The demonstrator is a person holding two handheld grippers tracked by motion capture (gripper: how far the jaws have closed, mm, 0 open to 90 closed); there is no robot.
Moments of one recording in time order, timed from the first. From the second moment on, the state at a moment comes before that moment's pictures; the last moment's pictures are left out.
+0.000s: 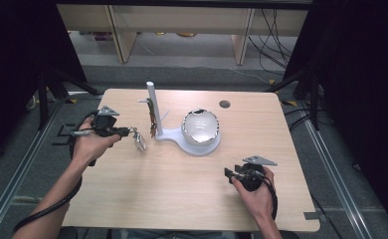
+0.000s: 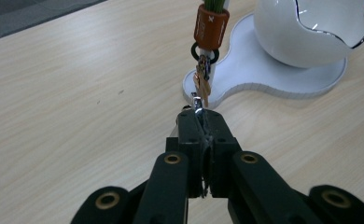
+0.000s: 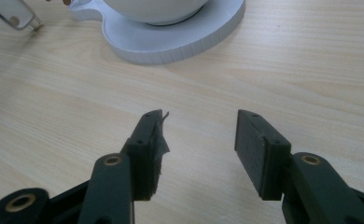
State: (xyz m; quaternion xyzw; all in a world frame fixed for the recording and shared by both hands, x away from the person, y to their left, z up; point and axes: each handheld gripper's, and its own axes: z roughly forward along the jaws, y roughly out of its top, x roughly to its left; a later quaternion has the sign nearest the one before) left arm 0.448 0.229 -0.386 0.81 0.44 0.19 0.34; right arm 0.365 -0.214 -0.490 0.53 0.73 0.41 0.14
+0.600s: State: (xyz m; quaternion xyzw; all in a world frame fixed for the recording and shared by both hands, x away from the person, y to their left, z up) left arm 0.470 0.224 -0.380 0.76 0.45 0.25 0.39; right arm 0.365 -0.215 -0.489 0.53 0.73 0.40 0.15
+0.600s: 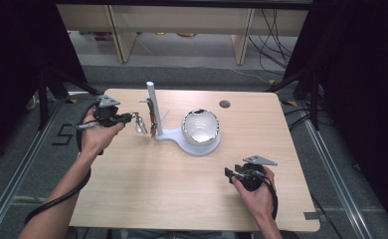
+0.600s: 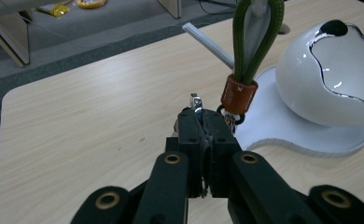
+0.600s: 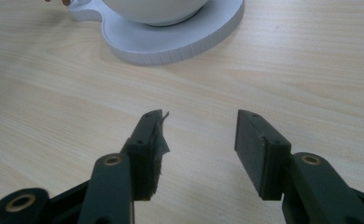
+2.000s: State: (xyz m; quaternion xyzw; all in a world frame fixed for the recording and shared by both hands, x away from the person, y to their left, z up) left arm 0.505 0.211 -0.392 0.71 0.43 0.32 0.46; right arm 0.365 -0.215 -0.489 0.53 0.72 0.41 0.14
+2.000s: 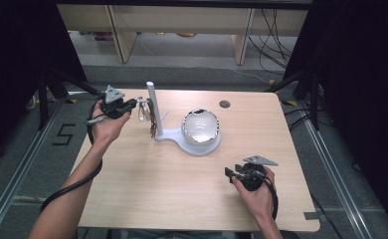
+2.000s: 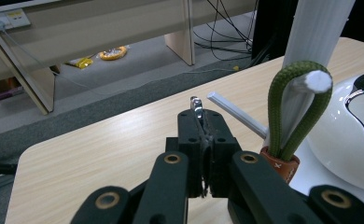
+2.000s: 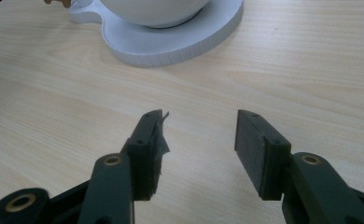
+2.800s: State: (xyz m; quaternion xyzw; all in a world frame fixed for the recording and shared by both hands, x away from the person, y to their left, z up) left arm 0.516 0.204 -0.397 0.70 0.41 0.34 0.48; right arm 0.365 -0.215 -0.490 0.53 0.73 0.41 0.14
